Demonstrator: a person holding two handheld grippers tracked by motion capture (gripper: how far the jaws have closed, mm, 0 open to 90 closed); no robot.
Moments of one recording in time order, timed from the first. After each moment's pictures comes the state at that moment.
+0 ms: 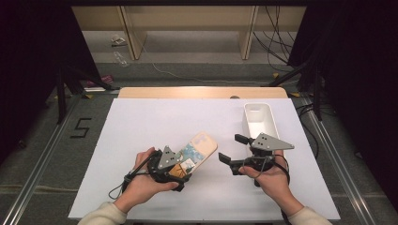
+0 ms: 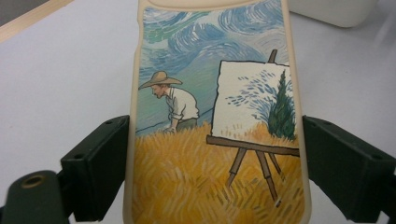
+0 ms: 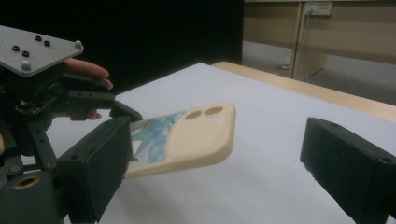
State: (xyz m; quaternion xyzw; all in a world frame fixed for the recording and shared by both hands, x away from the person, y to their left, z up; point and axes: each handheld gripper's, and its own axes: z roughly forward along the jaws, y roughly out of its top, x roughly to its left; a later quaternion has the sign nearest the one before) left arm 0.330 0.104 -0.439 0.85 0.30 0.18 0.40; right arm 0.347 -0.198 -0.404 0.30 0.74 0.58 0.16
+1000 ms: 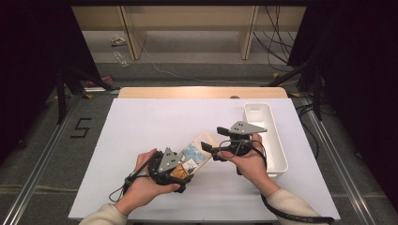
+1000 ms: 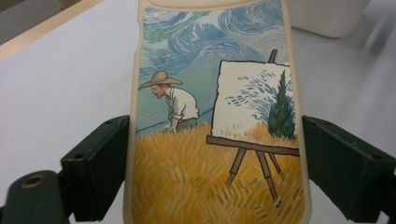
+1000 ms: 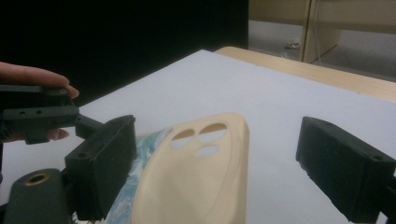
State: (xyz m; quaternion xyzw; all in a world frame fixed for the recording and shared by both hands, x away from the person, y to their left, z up) left arm 0.324 0.099 -0.435 0.84 0.29 0.19 0.41; right arm 0.393 -0.152 -0.413 0.32 0.76 0.56 0.13
